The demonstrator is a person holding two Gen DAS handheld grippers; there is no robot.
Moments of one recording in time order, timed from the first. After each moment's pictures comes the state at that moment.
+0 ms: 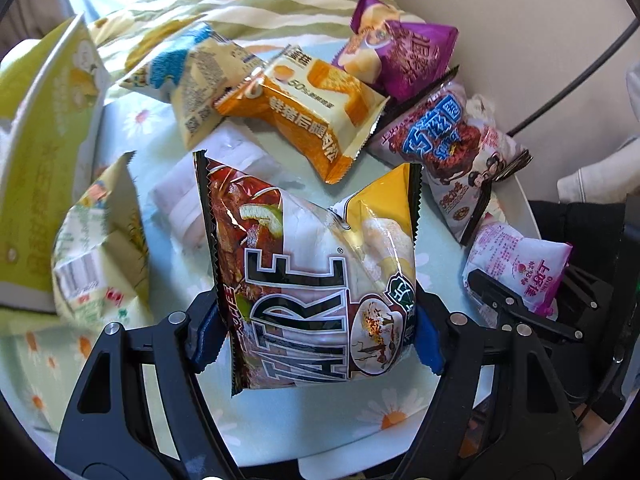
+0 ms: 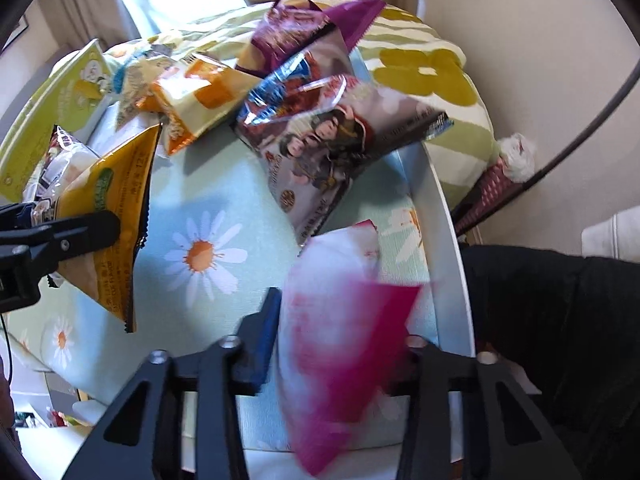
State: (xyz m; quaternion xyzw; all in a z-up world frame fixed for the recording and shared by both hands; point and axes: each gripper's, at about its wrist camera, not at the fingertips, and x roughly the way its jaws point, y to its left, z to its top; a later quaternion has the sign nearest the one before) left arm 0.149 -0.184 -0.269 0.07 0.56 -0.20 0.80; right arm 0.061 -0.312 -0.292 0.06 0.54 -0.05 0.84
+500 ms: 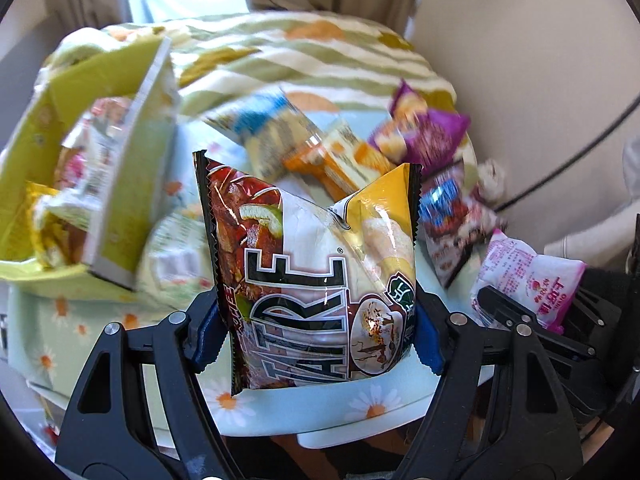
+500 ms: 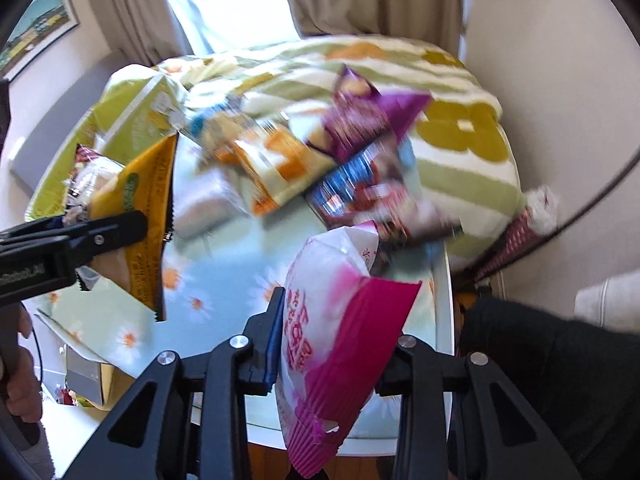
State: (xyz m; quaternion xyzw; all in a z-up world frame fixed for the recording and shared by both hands) left arm 0.134 -0.136 -0.188 0.00 0.51 -0.14 0.85; right arm 0.065 -0.295 -0.211 0.05 0.49 0.04 0.87
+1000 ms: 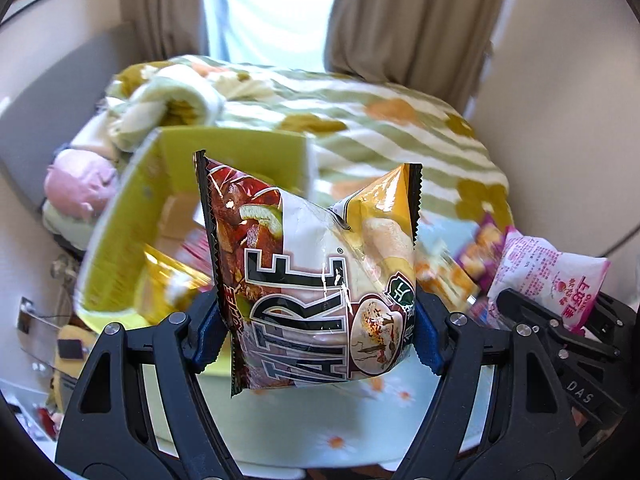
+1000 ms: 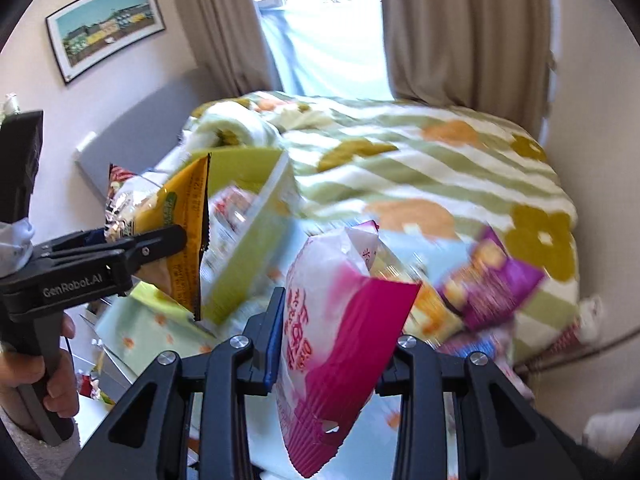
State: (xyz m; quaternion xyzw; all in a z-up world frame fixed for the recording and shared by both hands) left arm 0.188 0.001 -0.090 -0.04 0.43 -0.04 0.90; right arm 0.146 -0.181 -0.106 0.02 0.41 0.17 0.90
